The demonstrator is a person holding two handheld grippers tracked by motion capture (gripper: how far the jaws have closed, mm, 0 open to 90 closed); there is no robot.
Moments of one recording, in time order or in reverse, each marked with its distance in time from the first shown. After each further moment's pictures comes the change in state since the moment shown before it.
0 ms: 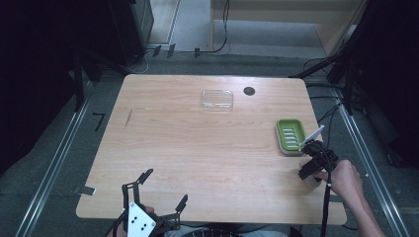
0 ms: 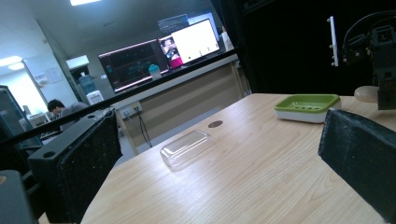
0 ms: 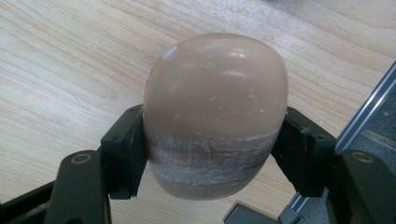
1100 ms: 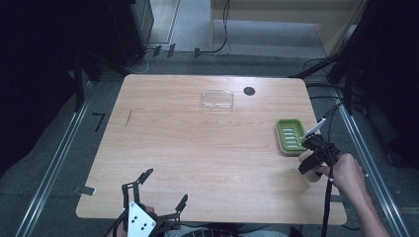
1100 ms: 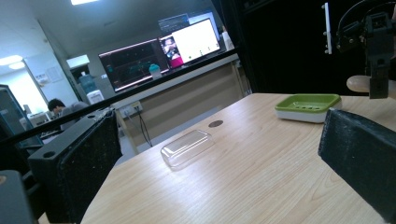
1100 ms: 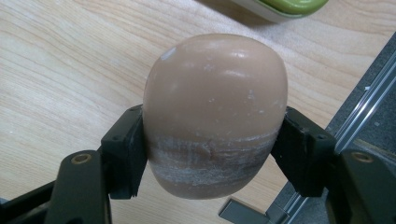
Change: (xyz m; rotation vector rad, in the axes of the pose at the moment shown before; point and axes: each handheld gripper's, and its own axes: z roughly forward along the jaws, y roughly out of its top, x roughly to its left) left arm 0.000 0.000 0.000 0.004 0.002 0.000; right arm 0.001 0.008 -0.023 -0.036 -0.003 -0.022
